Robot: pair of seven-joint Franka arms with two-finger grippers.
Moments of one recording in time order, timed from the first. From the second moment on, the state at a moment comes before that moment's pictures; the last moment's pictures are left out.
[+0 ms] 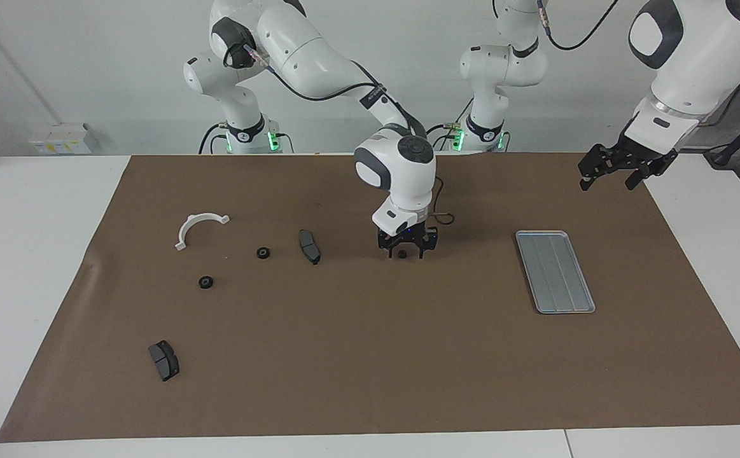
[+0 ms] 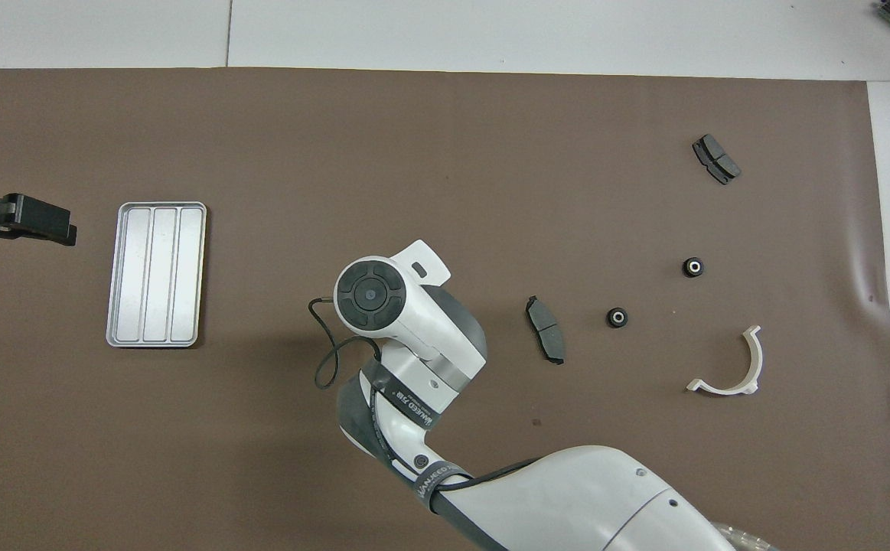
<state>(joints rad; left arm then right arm) -0.21 0.03 0.19 -1.58 -0.03 1.61 0.06 0.65 0.62 0.10 -1.56 -0.12 2.25 0.90</state>
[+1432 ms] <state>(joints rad) -0.04 0.01 -0.01 -1.63 -0.03 1.72 -0.04 0.51 0.52 0.08 -1.64 -0.19 2.28 0.80</state>
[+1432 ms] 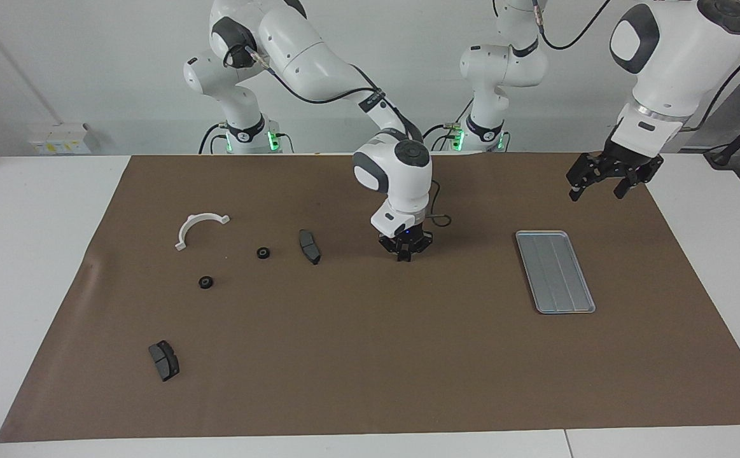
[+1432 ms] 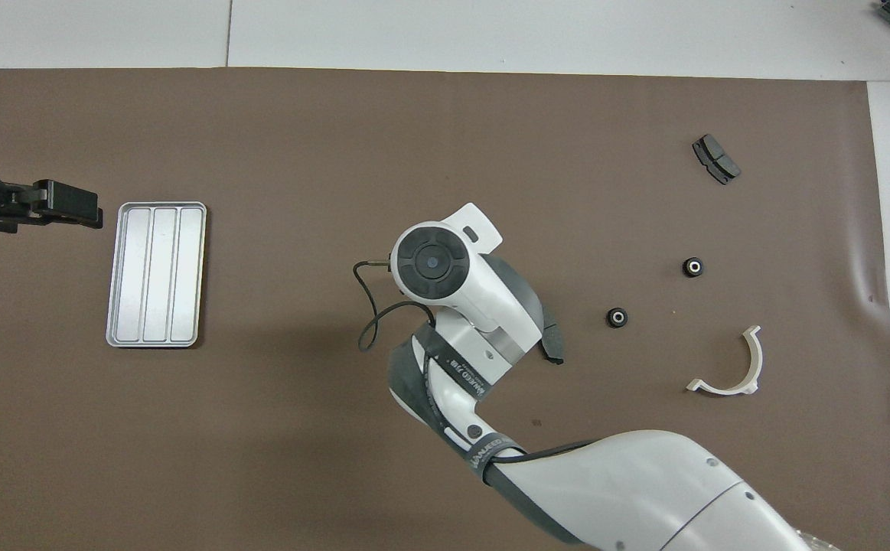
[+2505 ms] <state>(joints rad) -0.03 -0.01 -0.02 -1.66 -0.02 1.62 -0.04 0.09 0.46 0.08 -1.83 -0.13 2.41 0.21</state>
